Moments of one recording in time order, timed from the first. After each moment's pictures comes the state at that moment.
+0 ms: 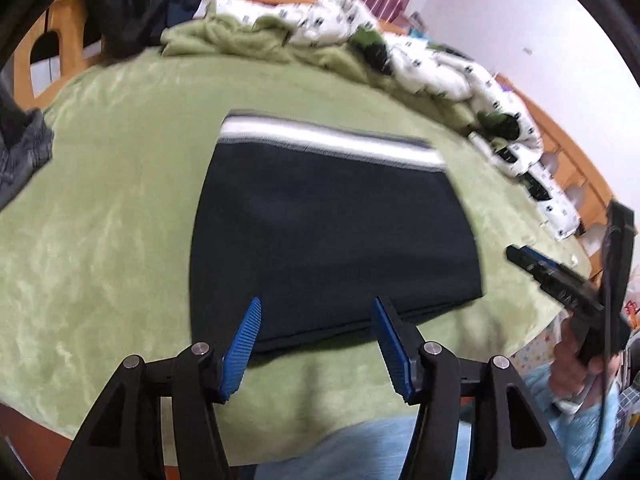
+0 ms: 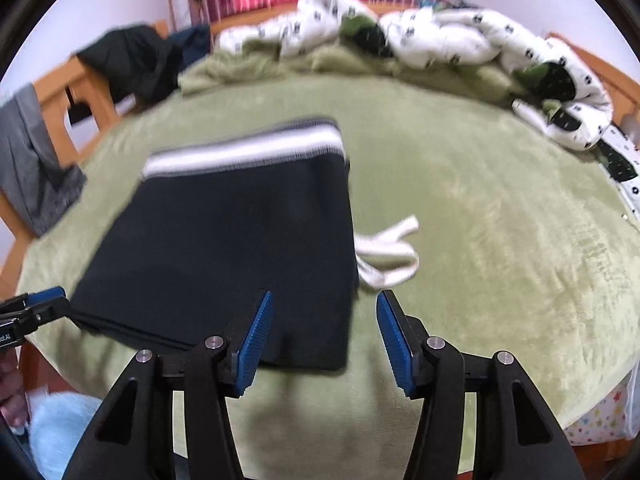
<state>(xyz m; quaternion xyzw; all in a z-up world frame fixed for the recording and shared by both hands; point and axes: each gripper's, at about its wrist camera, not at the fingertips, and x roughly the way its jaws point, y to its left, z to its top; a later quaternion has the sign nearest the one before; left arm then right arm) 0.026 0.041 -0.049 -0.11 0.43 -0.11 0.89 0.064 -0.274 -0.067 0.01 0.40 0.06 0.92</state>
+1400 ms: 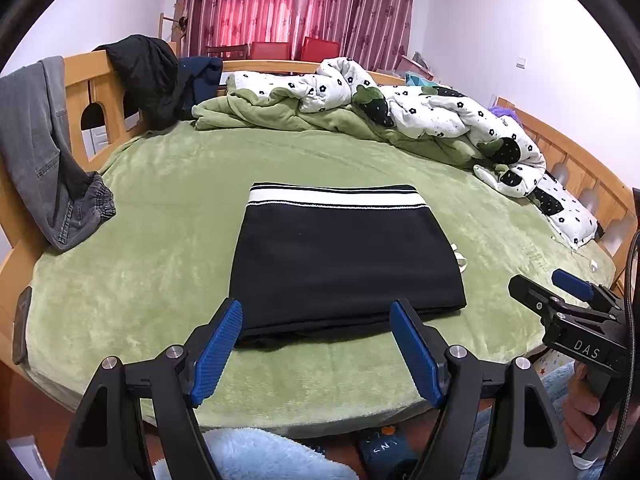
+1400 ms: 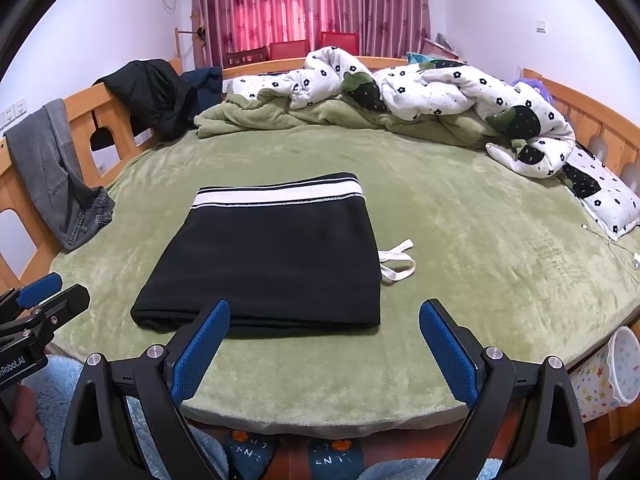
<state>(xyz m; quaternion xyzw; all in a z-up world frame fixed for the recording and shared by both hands) -0.056 0.022 0.010 -0.06 0.34 -0.04 0.94 -0.041 -0.227 -0.004 0.00 0.34 0.03 0.94</state>
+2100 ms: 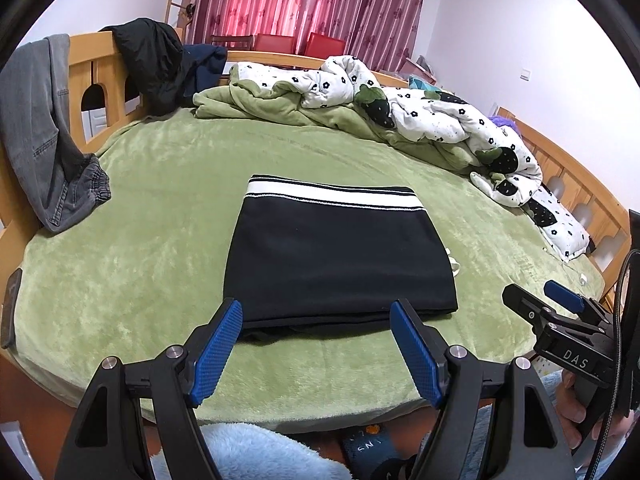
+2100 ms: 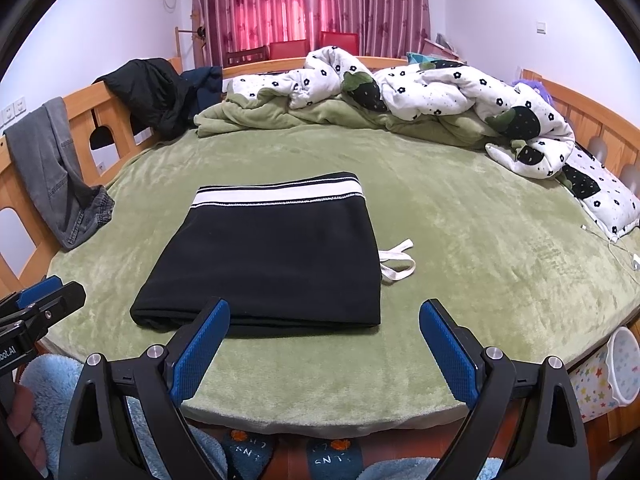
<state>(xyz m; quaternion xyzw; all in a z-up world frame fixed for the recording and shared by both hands) -0.055 0.028 0.011 -0.09 0.35 -0.05 0.93 -0.040 -0.225 -0.002 0.00 0.34 0.03 0.94</state>
